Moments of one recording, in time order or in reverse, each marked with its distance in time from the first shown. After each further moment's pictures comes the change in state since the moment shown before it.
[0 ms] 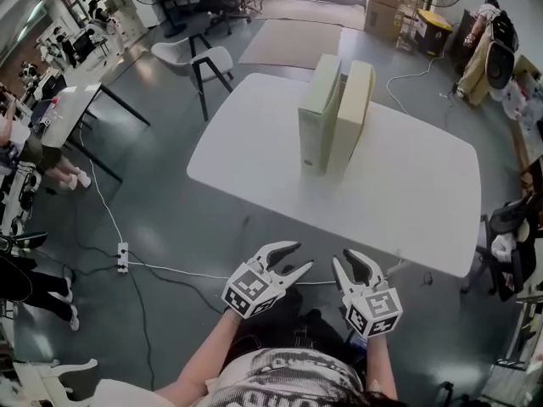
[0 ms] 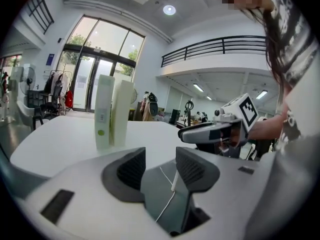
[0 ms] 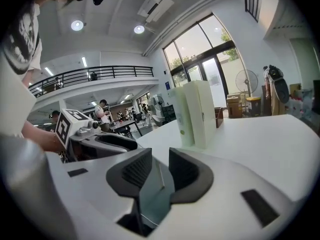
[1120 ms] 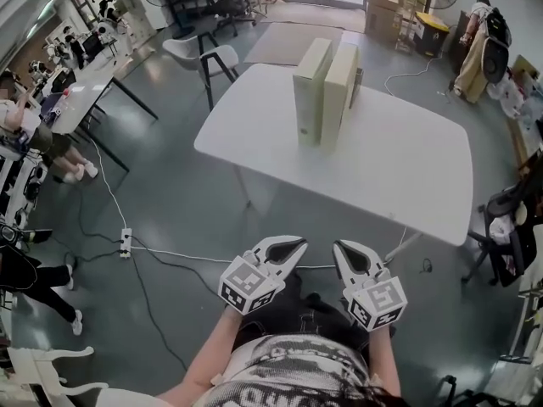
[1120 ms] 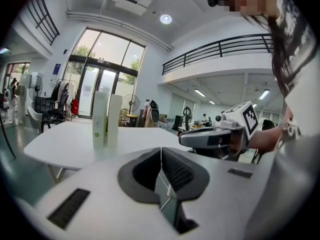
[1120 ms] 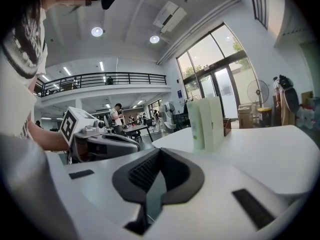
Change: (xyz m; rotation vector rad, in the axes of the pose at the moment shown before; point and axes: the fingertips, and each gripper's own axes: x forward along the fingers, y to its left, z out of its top) left arm -0.054 -0.104 0.004 0.011 -0.089 0.069; right arm -0.097 0.063 -0.011 -0.101 -0.095 0.113
